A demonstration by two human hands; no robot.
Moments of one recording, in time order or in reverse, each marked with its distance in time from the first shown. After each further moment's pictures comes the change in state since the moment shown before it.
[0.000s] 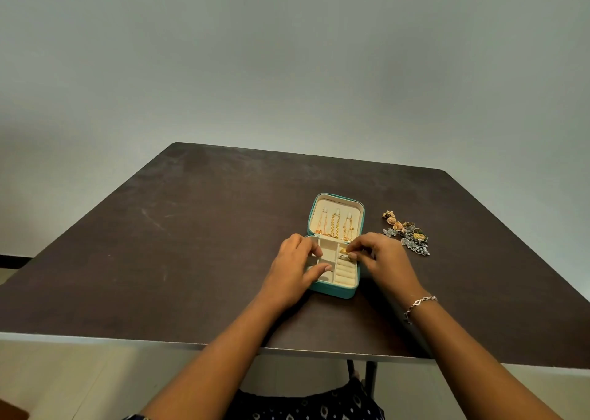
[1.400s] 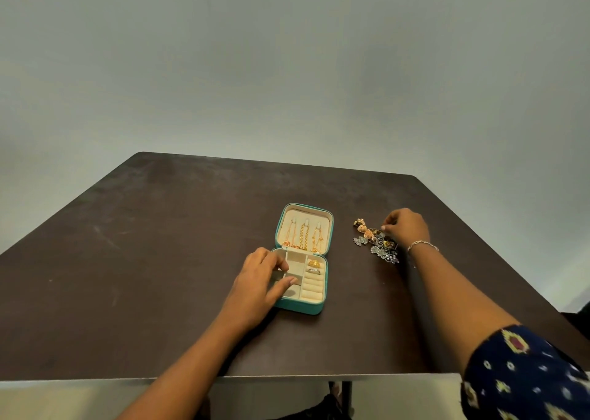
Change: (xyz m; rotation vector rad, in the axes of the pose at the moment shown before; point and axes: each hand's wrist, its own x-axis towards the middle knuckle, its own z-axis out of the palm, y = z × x) left_hand 0.001 -0.008 0.006 0.045 0.053 0.040; right_hand 0.082 0.125 -0.050 -0.184 0.053 0.508
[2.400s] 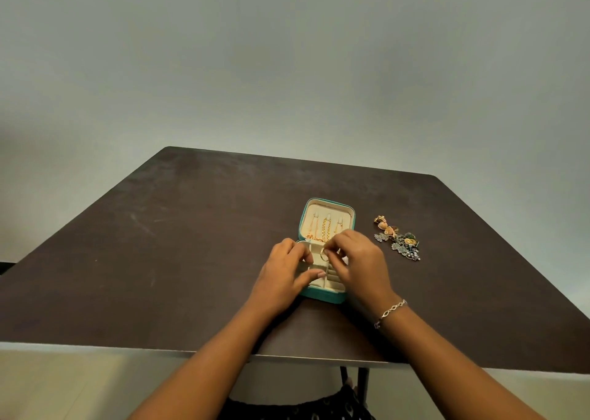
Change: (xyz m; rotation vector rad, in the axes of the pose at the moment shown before) left_hand -0.002 0.004 -0.003 -0.011 -0.002 0.006; right_hand -0.147 -0.095 0.039 0.140 0.266 -0.769
